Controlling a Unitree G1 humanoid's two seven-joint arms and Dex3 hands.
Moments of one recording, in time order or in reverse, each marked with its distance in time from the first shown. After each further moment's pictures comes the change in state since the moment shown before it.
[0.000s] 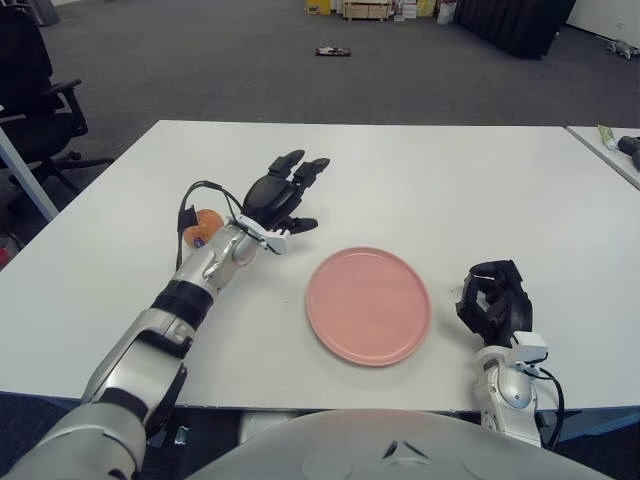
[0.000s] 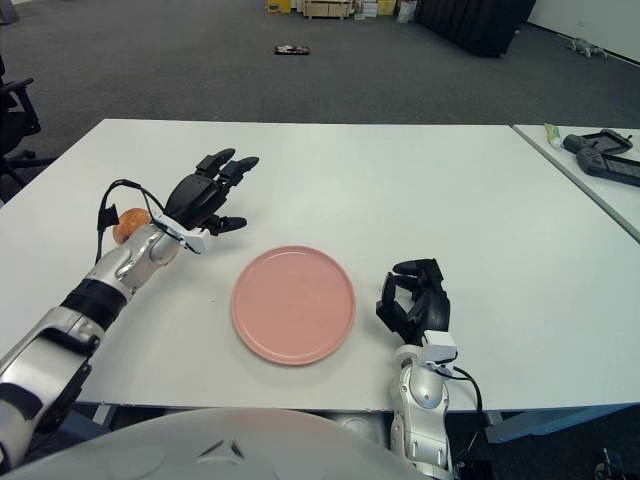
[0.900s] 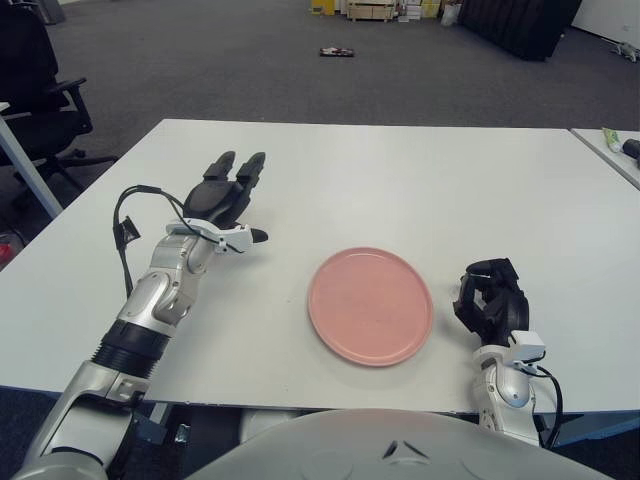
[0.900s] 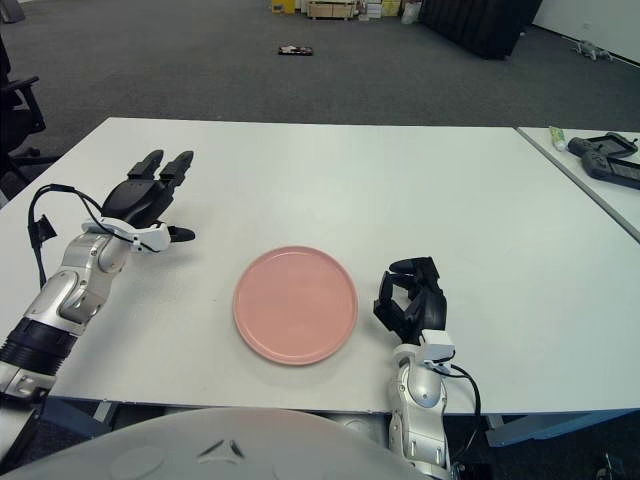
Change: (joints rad) left arm 0.221 0.130 0.167 -0.404 0.061 0.507 -0.269; right arm -0.005 0.001 0.009 0.002 0.009 -0.008 0.017
